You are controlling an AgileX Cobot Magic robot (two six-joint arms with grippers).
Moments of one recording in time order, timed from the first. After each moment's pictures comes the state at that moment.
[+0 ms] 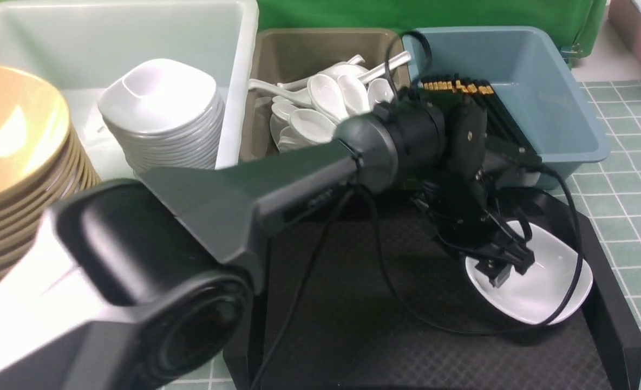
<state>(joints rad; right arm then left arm) 0.57 0.79 -1.00 -0.31 1.26 0.00 -0.82 2.35 -2.02 -0.28 0.99 0.17</state>
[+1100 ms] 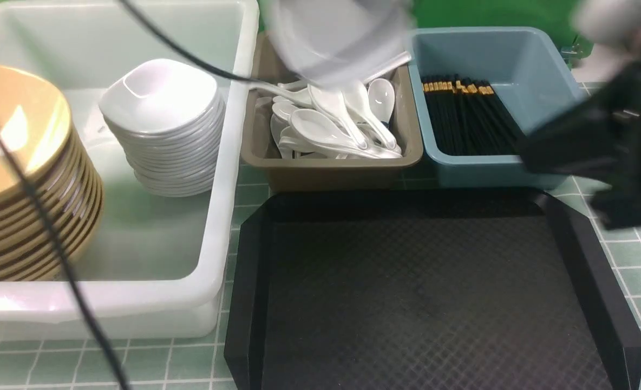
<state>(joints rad) 0.60 1.17 -1.34 0.17 1.05 -0.35 -0.37 1.81 -2.19 -0.07 1.26 0.16</state>
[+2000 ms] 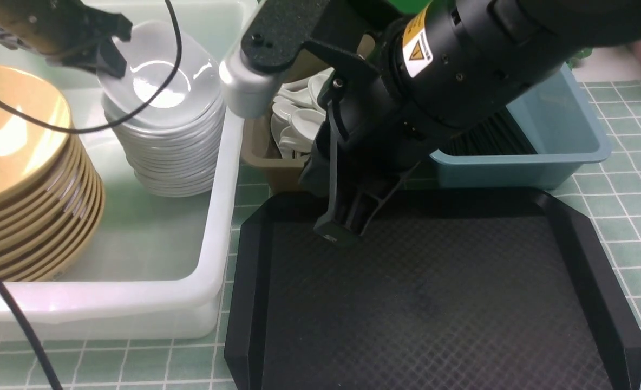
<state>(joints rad) 0.85 1.59 -1.65 0.07 1.08 -0.37 0.10 1.93 -1.85 -0.31 1.06 0.34</state>
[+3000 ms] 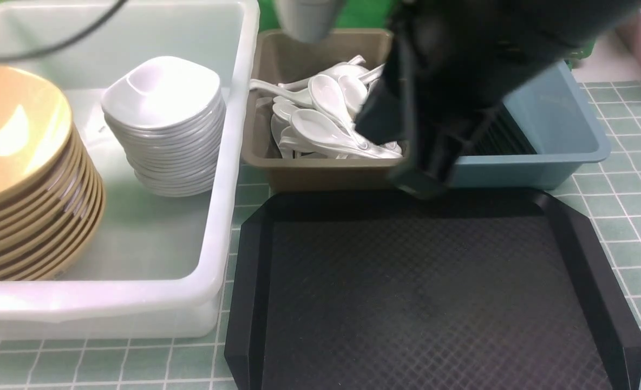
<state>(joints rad) 0.85 1.47 -1.74 -0.03 1.25 -0.36 -0.05 1.43 -1.84 -0.05 1.26 0.22</state>
